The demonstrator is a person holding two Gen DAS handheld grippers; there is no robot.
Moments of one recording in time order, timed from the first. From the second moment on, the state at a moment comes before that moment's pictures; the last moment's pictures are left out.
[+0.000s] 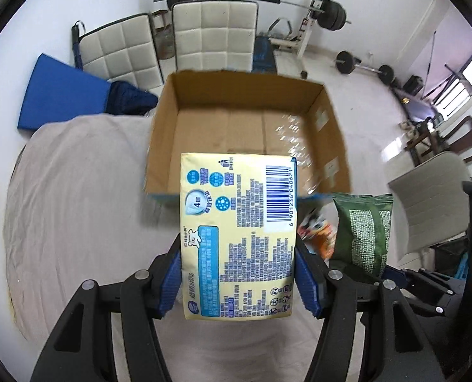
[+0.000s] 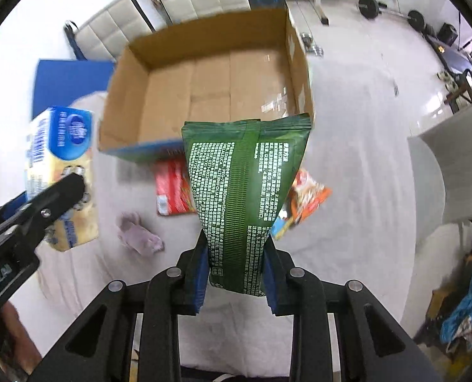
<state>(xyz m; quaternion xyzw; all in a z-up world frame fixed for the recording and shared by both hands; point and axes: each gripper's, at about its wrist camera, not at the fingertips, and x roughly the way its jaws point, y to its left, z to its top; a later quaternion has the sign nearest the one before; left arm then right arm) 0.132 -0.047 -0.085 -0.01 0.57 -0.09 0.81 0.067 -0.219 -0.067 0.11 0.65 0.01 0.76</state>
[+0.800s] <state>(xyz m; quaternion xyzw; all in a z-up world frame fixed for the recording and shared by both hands) 0.352 -0.062 -0.186 -0.07 0.67 -0.12 0.73 0.293 -0.240 -0.169 0.11 0.68 0.03 0.72</state>
